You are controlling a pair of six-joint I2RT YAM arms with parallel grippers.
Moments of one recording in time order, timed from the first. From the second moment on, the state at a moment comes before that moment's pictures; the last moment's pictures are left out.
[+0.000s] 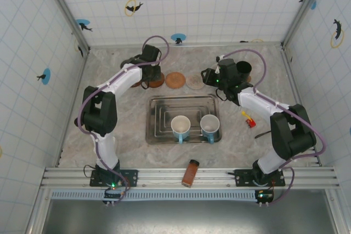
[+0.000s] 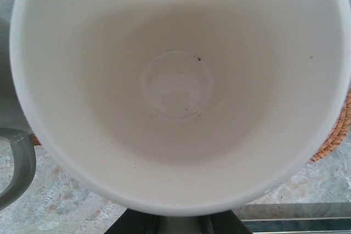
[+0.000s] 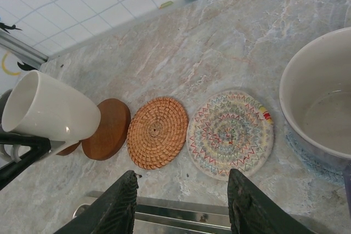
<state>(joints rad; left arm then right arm) -0.41 1.95 1.56 -0.67 -0.14 -0.34 0.46 1.59 1.01 0.05 -0.08 0.59</state>
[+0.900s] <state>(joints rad) -0.41 1.99 1.56 -0.67 -0.14 -0.34 0.46 1.59 1.01 0.05 -0.09 0.59</state>
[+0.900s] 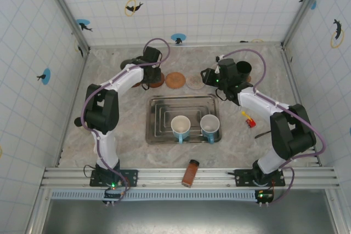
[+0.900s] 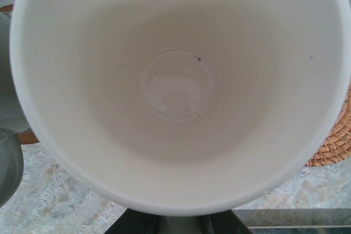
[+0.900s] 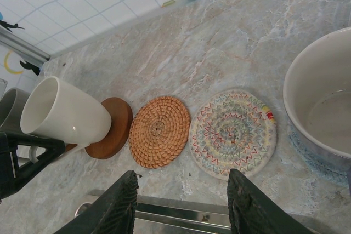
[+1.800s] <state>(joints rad) -0.40 1.99 1.54 -0.67 -0.14 -0.34 0.46 1.59 1.01 0.05 -0.09 0.59</state>
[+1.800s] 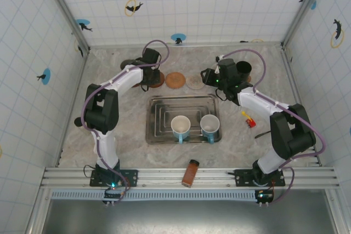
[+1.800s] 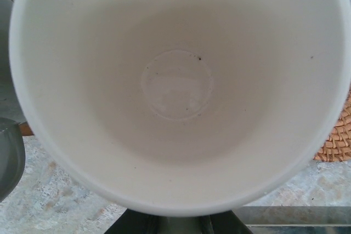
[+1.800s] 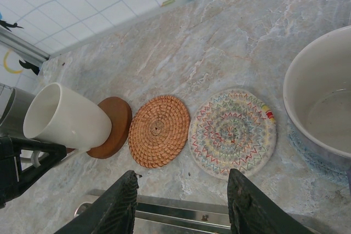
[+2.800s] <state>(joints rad) -0.40 2.00 1.54 -0.66 -0.14 -0.34 0.46 1.61 1.03 0.04 -0.09 0.59</state>
